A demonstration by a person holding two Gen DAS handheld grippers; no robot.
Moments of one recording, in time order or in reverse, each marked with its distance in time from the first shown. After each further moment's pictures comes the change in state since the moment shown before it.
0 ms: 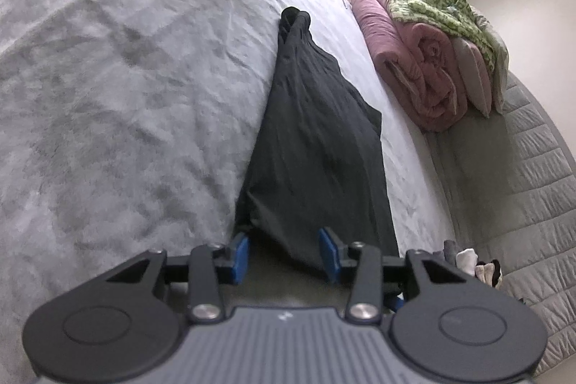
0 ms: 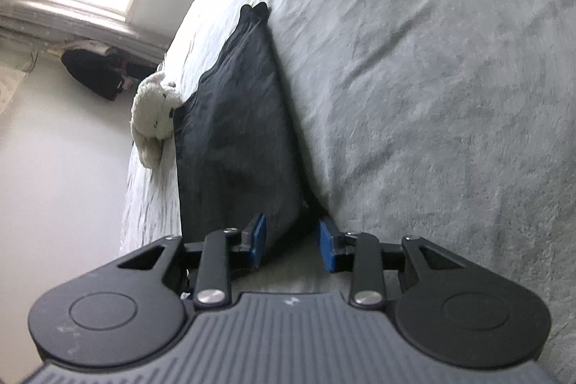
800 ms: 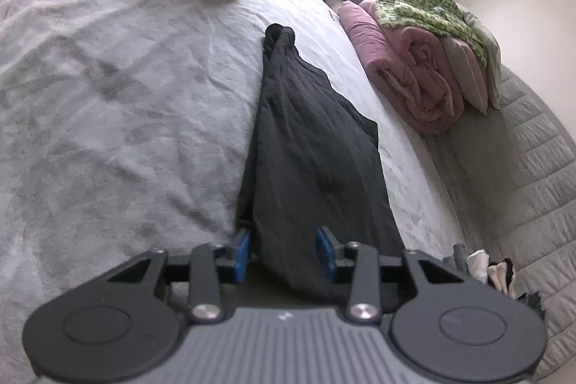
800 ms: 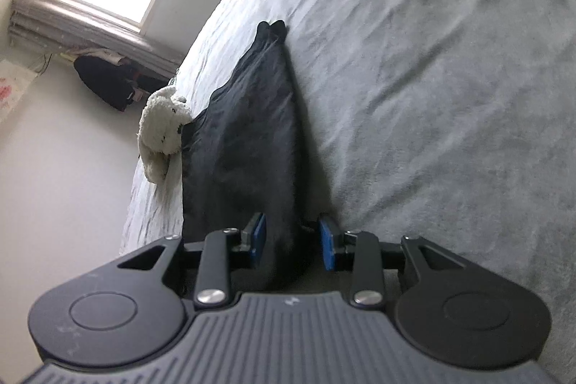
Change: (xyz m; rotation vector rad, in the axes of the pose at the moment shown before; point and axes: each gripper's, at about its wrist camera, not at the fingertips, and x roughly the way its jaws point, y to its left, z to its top) left arm 0.008 -0.012 0.003 0.098 -0.049 0.030; right arm 0.014 0.005 -0.001 -0.077 -0.087 0.013
